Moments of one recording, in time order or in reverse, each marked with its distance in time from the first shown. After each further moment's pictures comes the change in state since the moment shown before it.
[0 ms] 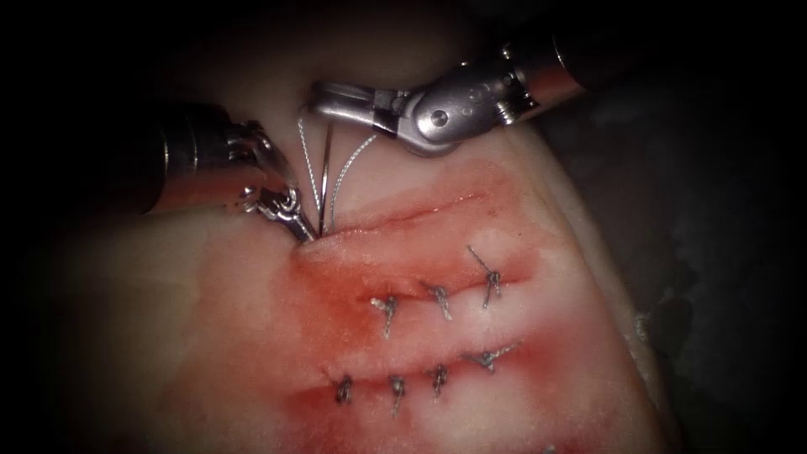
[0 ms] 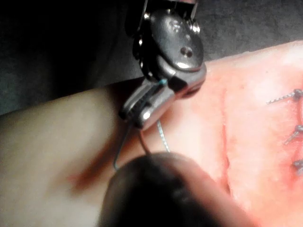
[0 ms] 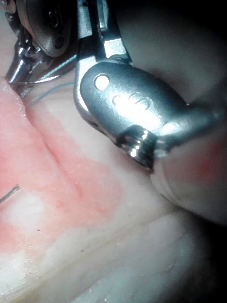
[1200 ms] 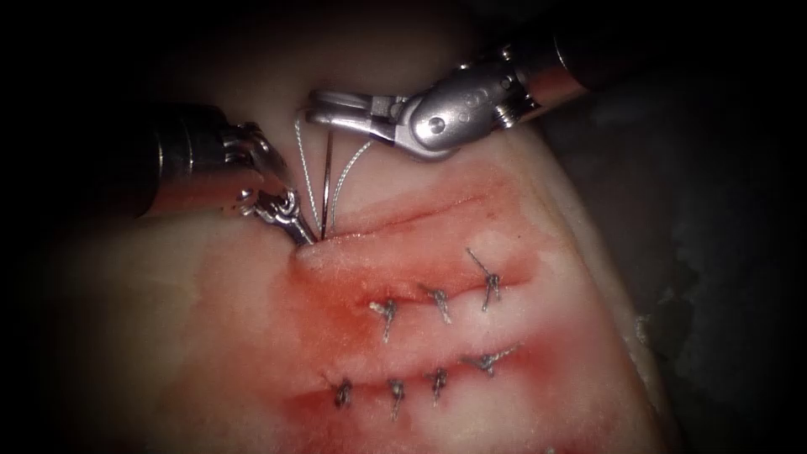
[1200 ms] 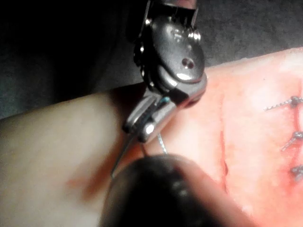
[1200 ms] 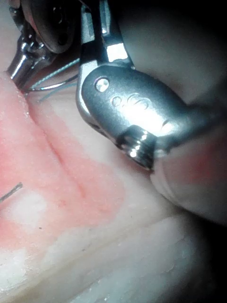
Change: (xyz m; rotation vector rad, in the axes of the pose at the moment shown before) right arm 0.000 0.001 0.000 -0.080 0.055 -0.036; left arm 0.000 -0.001 0.000 0.019 -0.005 0.000
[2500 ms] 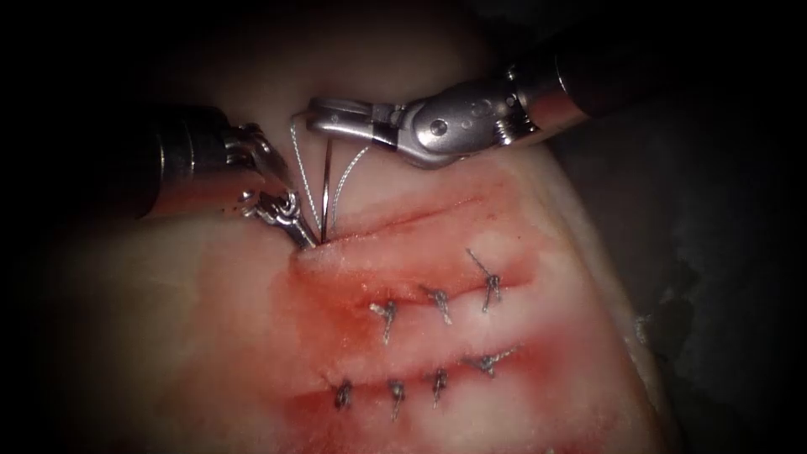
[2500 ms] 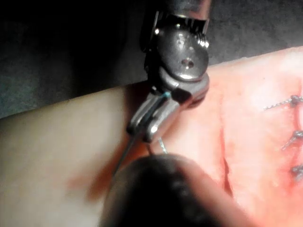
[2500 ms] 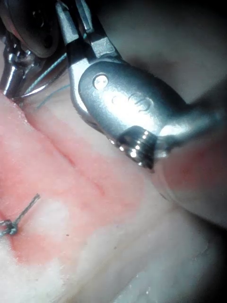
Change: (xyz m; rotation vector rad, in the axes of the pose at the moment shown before) right arm 0.000 0.000 0.000 0.028 -0.030 0.150; left arm 0.000 0.000 0.000 -0.001 0.002 0.003
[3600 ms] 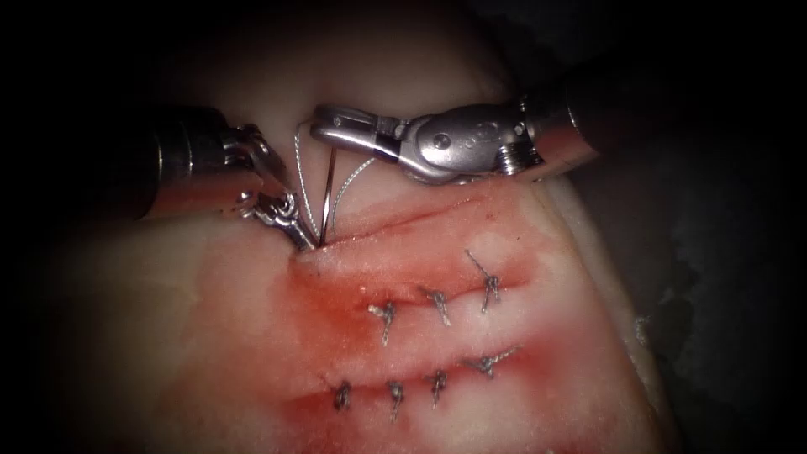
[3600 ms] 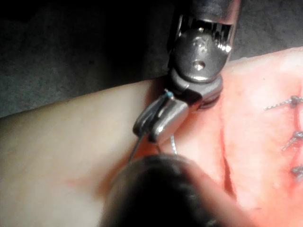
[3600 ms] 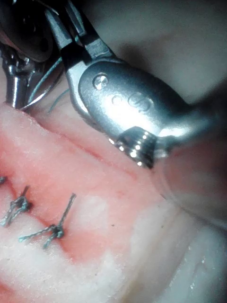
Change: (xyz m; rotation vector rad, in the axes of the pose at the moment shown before) right arm 0.000 0.001 0.000 0.189 0.054 0.128; left arm 0.000 0.000 0.000 0.001 0.001 -0.005
